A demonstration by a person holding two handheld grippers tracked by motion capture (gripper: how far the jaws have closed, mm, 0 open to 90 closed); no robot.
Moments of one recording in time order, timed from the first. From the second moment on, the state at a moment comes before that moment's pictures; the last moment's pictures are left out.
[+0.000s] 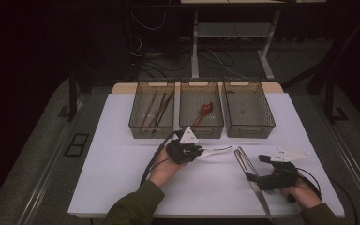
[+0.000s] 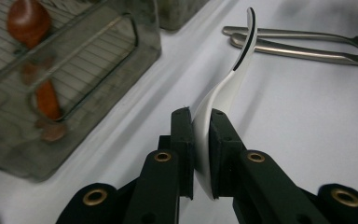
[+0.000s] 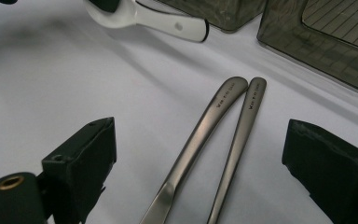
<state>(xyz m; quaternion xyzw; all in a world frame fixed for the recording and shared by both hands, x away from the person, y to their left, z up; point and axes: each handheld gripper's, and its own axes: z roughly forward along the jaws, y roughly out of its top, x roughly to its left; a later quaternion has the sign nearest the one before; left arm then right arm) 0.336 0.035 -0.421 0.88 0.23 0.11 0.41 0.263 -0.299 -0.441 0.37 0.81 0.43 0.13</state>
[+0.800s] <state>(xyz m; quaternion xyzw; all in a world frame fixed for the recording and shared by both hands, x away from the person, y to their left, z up) 0.352 0.074 -0.395 0.85 0.26 0.14 0.44 0.264 -0.299 -0.442 0.37 0.81 0.43 0.12</state>
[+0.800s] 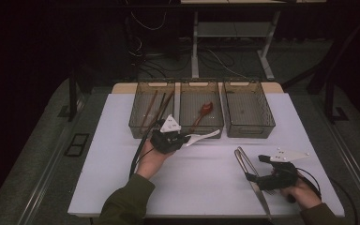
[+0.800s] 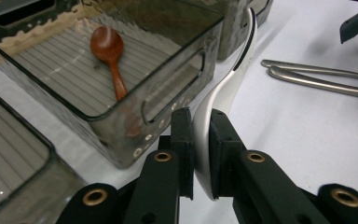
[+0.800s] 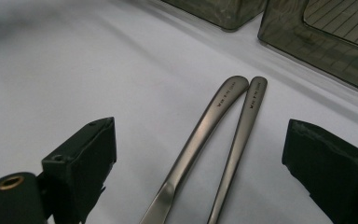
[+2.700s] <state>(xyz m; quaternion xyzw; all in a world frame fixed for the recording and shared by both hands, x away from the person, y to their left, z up) 0.415 0.061 -0.382 0.81 0.30 0.16 0.47 0.265 -0.299 -0.443 0.37 0.81 0.43 0.12</state>
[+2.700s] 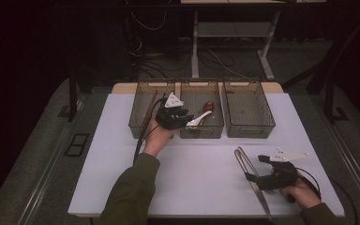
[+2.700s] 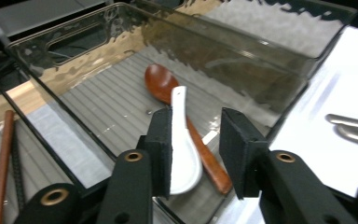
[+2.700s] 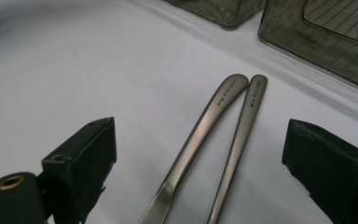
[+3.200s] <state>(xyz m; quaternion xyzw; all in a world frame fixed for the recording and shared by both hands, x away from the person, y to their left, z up) 0.384 0.076 -0.383 0.82 0.29 0.11 0.49 0.266 -0.299 -0.443 0.37 0.81 0.43 0.12</state>
